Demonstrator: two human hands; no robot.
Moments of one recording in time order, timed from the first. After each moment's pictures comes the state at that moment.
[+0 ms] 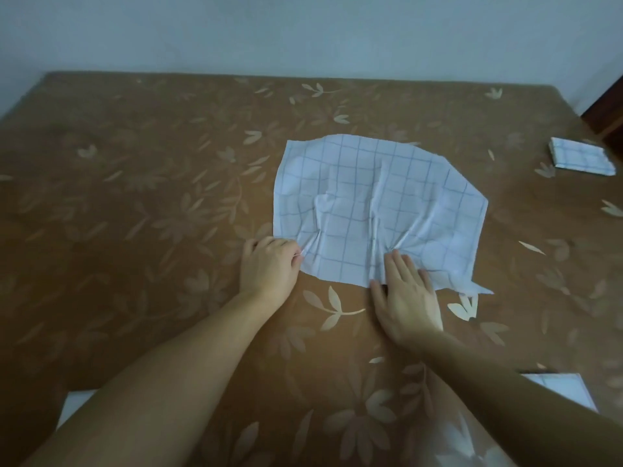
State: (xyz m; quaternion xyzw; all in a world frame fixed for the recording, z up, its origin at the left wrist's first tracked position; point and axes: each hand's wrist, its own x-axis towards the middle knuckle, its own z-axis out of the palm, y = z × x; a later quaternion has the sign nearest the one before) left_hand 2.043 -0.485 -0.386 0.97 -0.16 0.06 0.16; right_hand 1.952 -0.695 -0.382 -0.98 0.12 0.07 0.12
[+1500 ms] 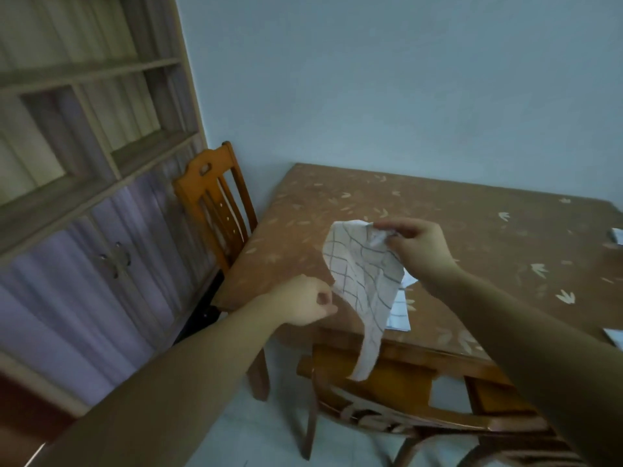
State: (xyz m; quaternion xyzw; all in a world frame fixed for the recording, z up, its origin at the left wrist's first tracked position) left_hand 1.739 -0.022 -0.170 0.94 -0.19 -0.17 0.23; right_hand 1.735 -0.232 -0.093 -0.82 -0.01 -0.09 0.57
